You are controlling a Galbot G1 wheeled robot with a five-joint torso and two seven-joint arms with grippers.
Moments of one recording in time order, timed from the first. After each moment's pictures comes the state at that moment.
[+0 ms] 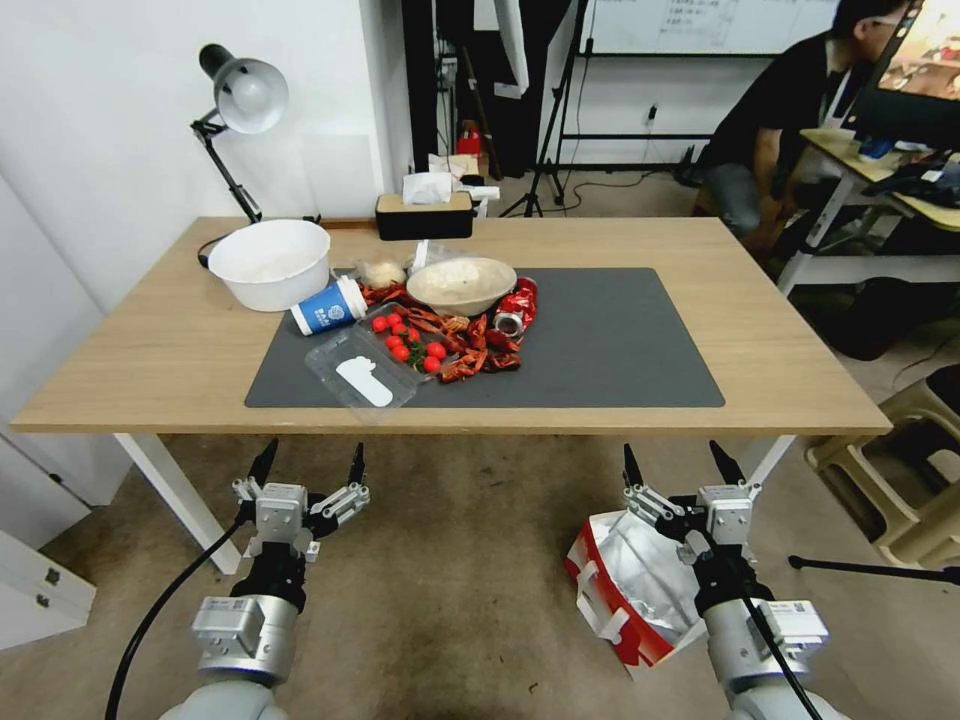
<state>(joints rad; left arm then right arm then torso) 1.80 -1.50 -0.55 -2.30 0.00 0.00 0.00 -1.80 1.50 0.55 2.30 0.00 0.00 0.00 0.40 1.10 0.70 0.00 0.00</state>
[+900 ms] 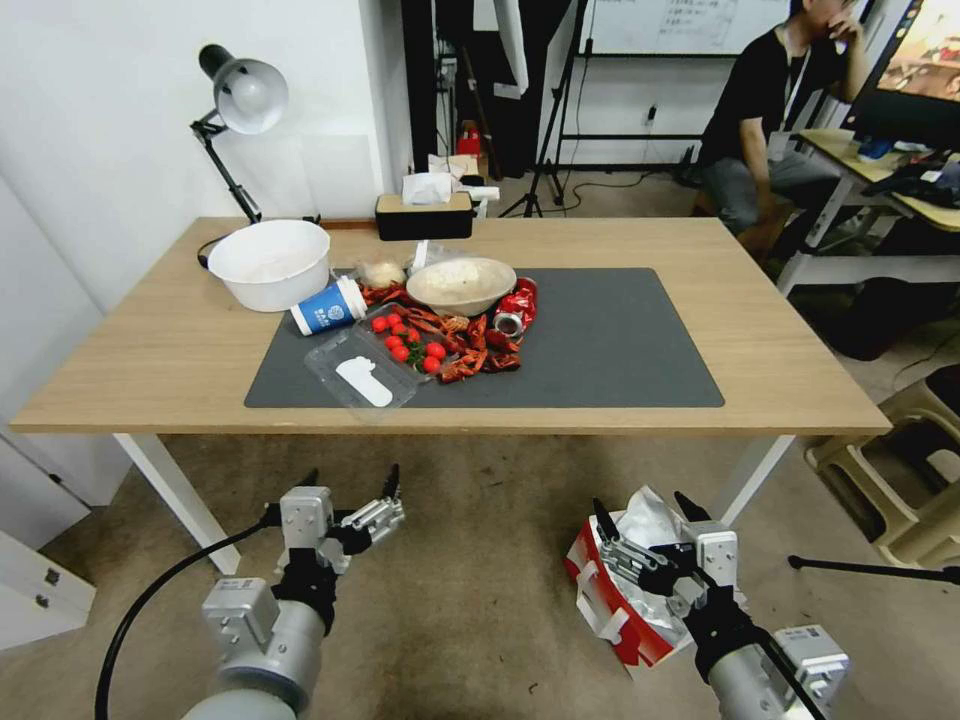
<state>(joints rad) 1.84 -1.50 -0.44 -2.44 -0.18 0.33 -0.08 -1.97 1.57 0.56 2.46 0.06 -0.25 -0.18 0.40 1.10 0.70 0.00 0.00</state>
